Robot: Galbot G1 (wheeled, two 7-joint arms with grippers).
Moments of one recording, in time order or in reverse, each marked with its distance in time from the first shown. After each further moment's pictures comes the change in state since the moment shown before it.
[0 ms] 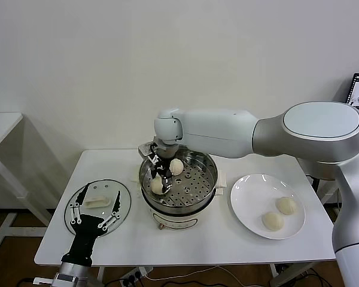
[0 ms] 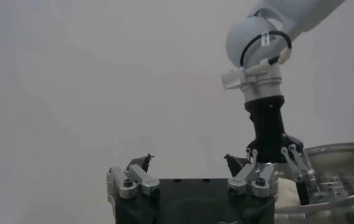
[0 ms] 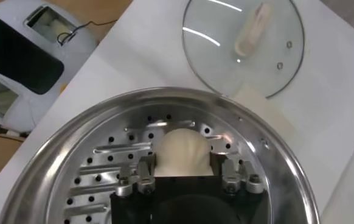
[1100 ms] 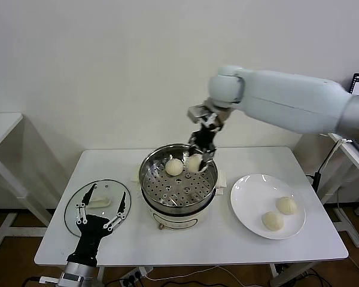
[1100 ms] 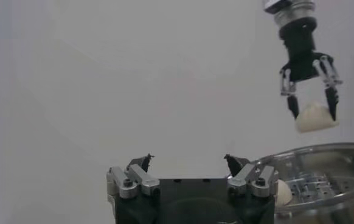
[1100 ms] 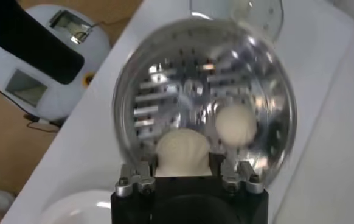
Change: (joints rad) left arm -0.010 -0.002 0.032 0.006 0.009 0.009 0.001; right arm 0.168 -0.241 0.038 0.141 0.033 0.048 -0.174
